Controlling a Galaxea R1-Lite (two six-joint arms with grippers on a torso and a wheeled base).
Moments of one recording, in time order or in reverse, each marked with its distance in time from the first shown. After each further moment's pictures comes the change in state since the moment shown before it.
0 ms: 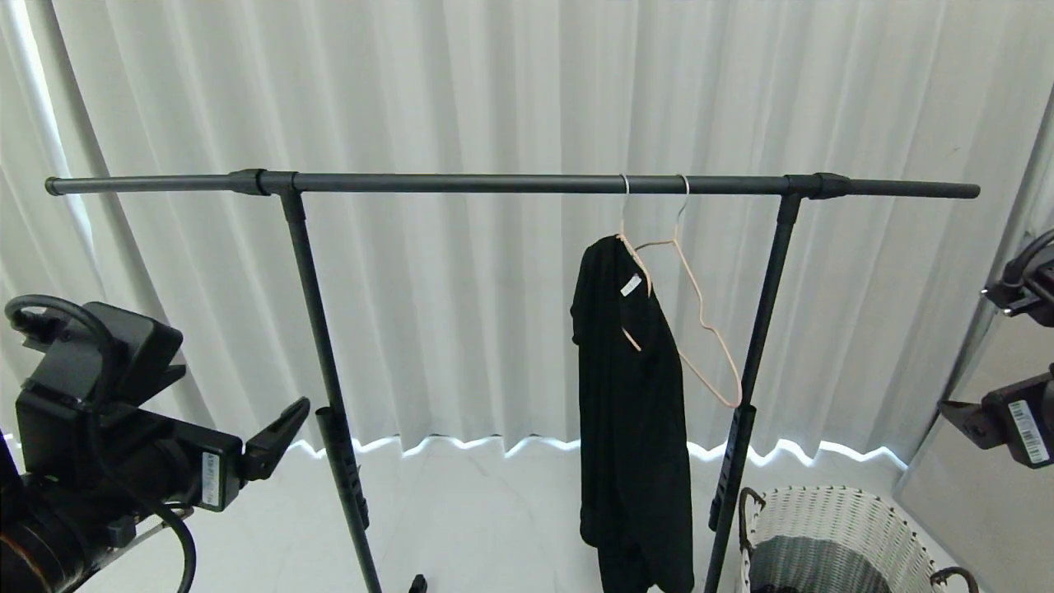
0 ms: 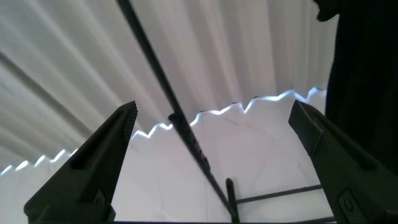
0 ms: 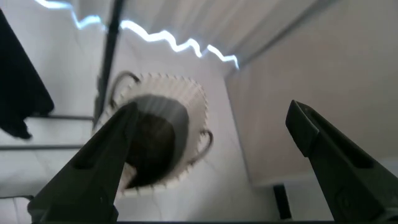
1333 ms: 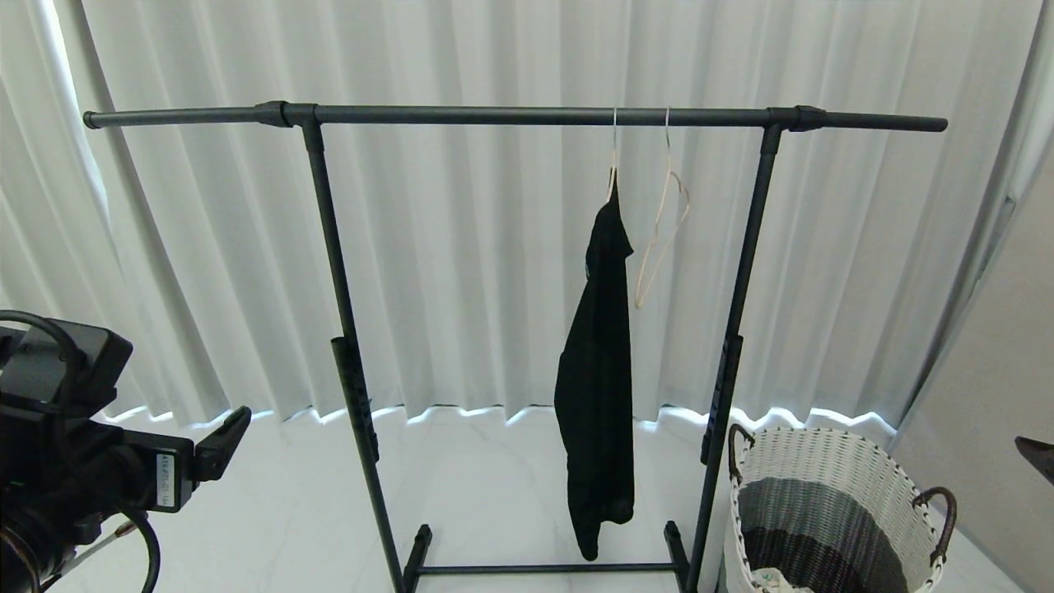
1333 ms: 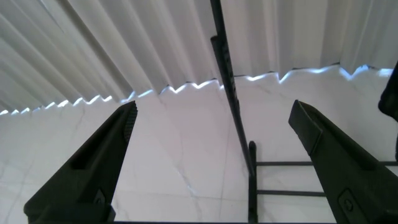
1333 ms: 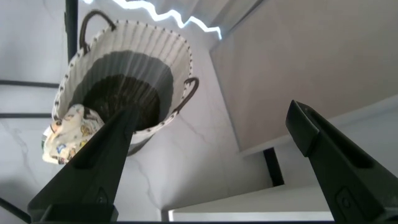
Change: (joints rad) left arm 0.174 -0.006 0.046 -0.001 -0.001 -0.004; right arm -0.096 -0.151 0.122 -0.001 0.003 -0.072
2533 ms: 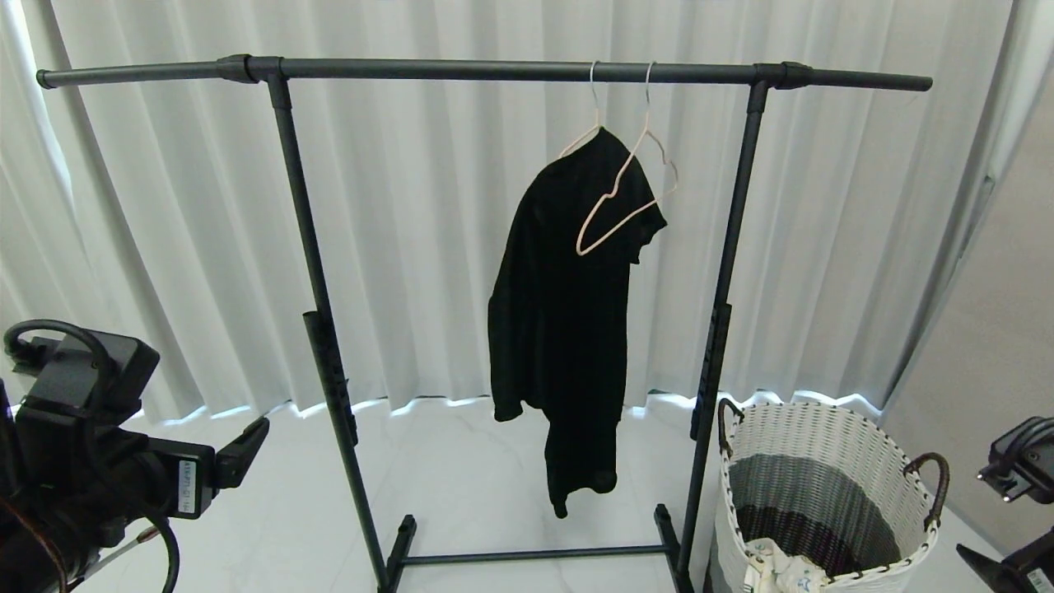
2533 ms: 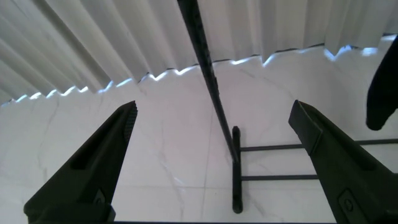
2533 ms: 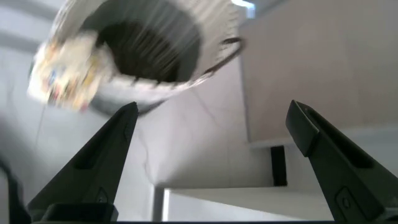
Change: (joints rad) left arm -0.023 0.046 0.008 0.000 -0.004 -0.035; right arm -0.072 0.021 0.392 -0.317 0.229 -0.211
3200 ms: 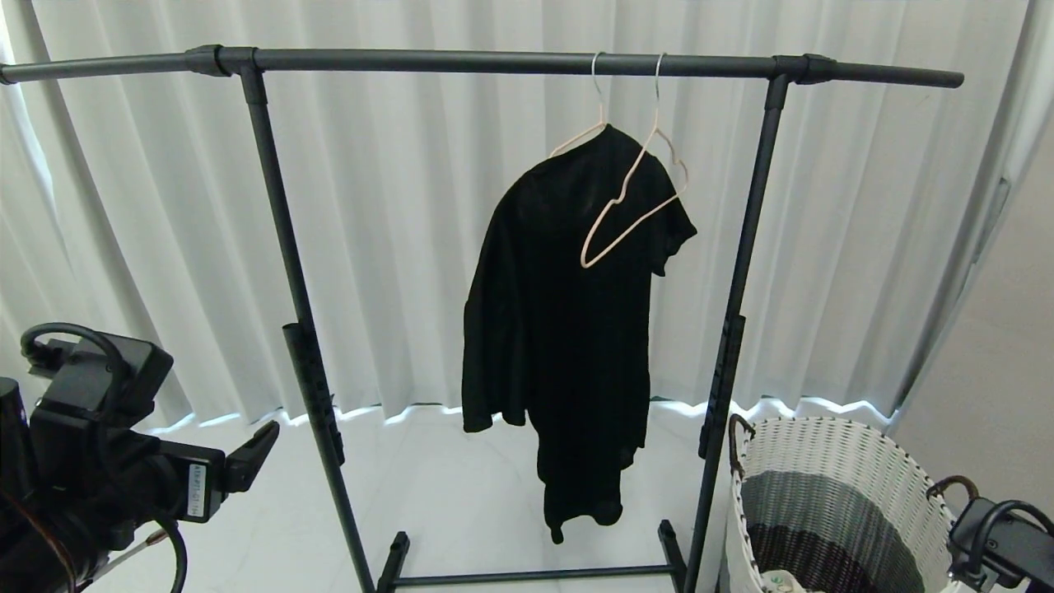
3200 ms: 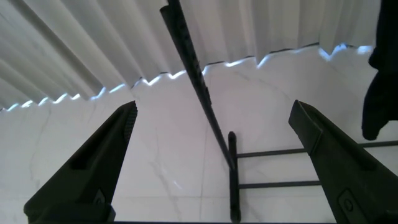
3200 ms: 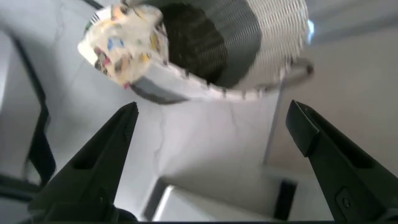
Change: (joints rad) left arm -0.025 0.011 0.002 0.000 -0.005 -0.001; right arm 0.003 0.024 0.120 -0.005 0.224 -0.160
